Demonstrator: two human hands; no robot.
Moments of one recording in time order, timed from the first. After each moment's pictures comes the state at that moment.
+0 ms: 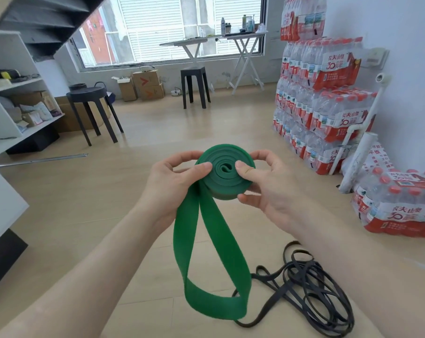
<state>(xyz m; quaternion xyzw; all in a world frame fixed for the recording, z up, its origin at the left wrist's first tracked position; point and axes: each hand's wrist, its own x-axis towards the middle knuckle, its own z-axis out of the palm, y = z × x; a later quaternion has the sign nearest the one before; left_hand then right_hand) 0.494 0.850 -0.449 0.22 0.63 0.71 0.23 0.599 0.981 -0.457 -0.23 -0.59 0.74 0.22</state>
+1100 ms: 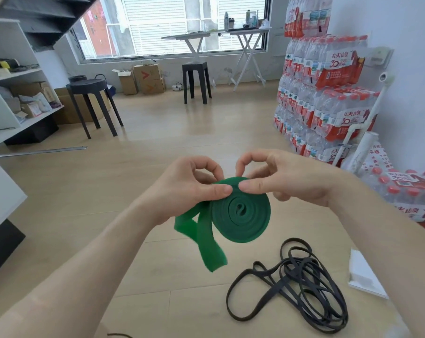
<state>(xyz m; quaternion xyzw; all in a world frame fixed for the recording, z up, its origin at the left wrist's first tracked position) 0.492 0.846 -0.450 0.41 0.70 0.52 0.27 0.618 1.016 -0.433 -0.10 -0.84 0.53 -0.02</state>
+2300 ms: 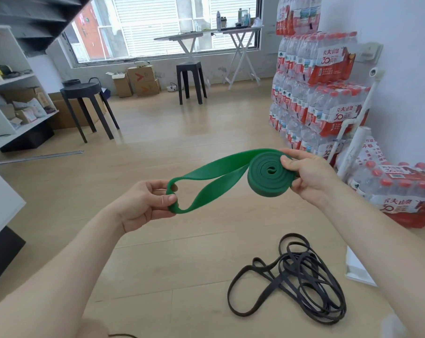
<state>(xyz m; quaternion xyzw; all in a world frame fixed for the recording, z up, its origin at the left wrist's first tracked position) 0.425 0.808 -0.497 0.20 0.65 0.60 0.41 0.616 1.065 -0.487 -0.34 -0.51 0.74 0.28</state>
